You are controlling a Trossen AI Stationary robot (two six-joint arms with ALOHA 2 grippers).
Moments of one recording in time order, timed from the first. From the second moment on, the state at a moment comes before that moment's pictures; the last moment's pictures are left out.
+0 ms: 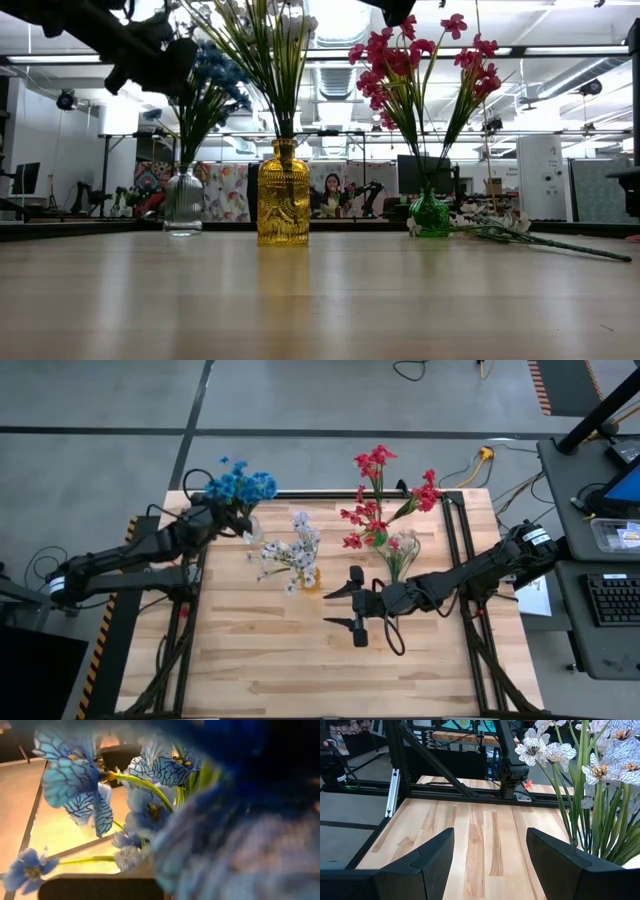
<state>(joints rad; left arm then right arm) 0.39 0.71 0.58 -0.18 -0.66 -0.16 0.35 1.52 0.99 0.30 0.32 0.01</state>
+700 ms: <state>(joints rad) 0.39 0.69 0.38 0.01 -0.67 -0.17 0.34 1.52 0.99 0.30 0.34 0.01</state>
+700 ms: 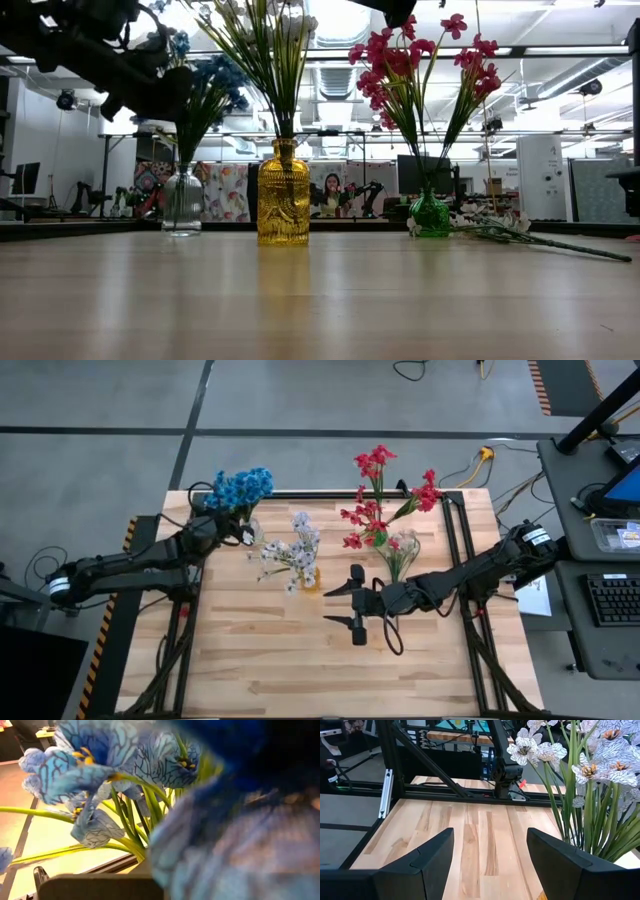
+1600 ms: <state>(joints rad) 0.39 0.68 0.63 -0.62 -0.55 -0.27 0.34 1.52 0.99 0.28 0.34 0.03</state>
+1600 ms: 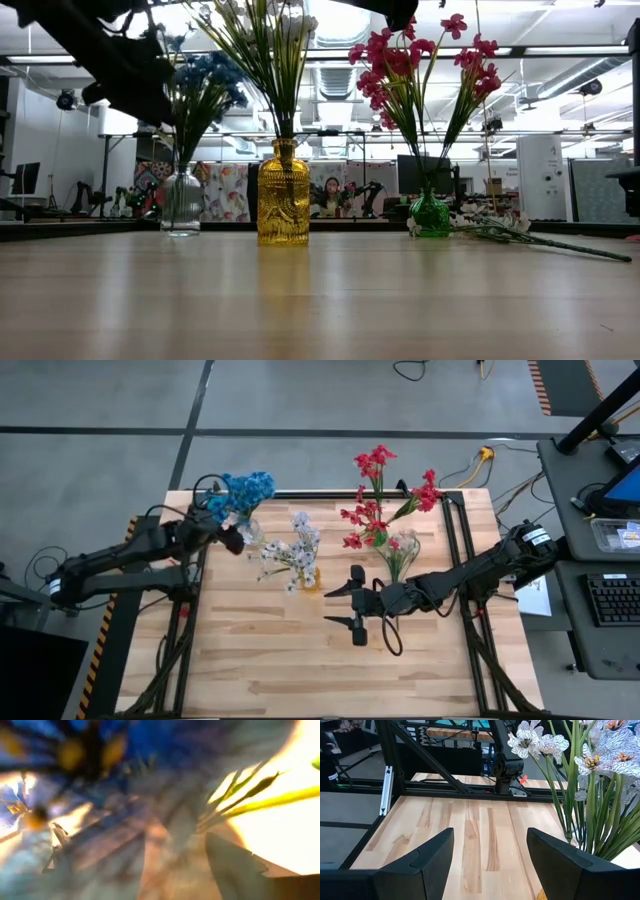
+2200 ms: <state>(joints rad) 0.38 0.67 0.96 -1.22 -0.32 -0.57 0.34 1.52 0.99 0.26 0.34 0.05</state>
